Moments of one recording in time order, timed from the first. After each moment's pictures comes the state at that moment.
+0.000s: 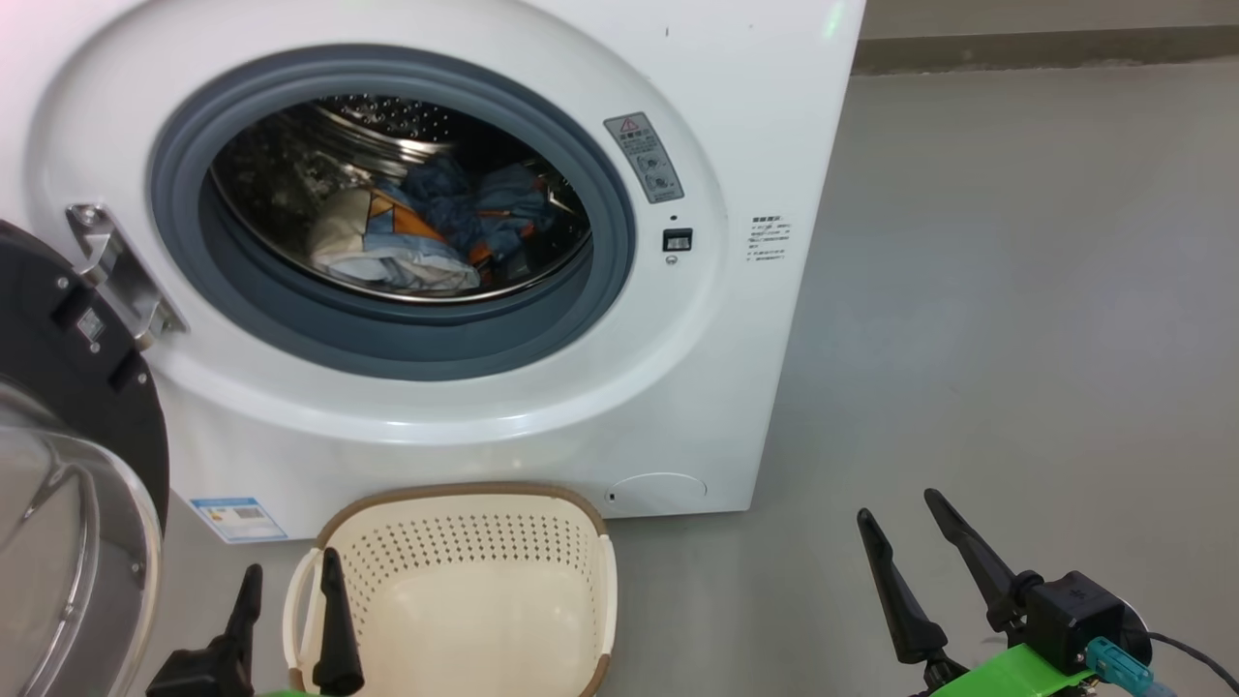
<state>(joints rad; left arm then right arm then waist) 0.03 0.03 -0.07 0.18 -0.28 0.13 -0.26 0.01 -0.11 0.13 0.12 0.22 0.13 -0.26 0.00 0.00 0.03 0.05</state>
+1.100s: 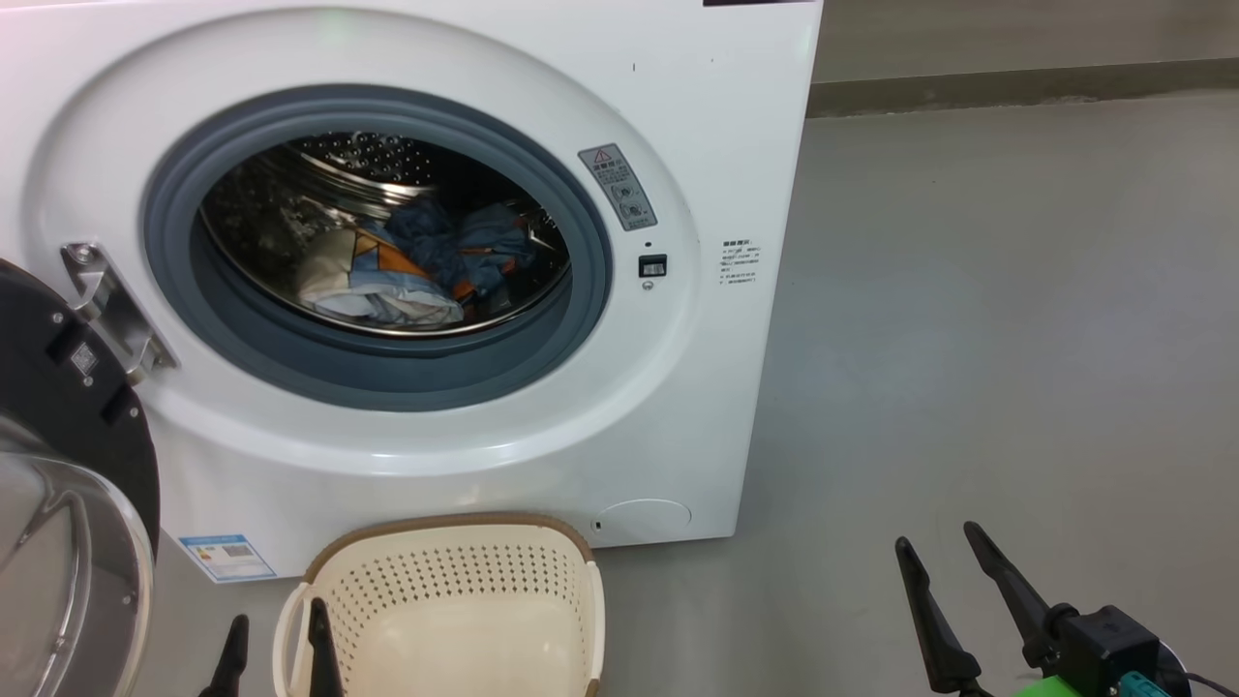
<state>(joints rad) 0.11 0.04 -0.05 0.15 -0.26 0.12 -0.26 0.07 -0.10 0.06 0.10 0.19 0.13 -0.26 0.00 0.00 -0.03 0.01</state>
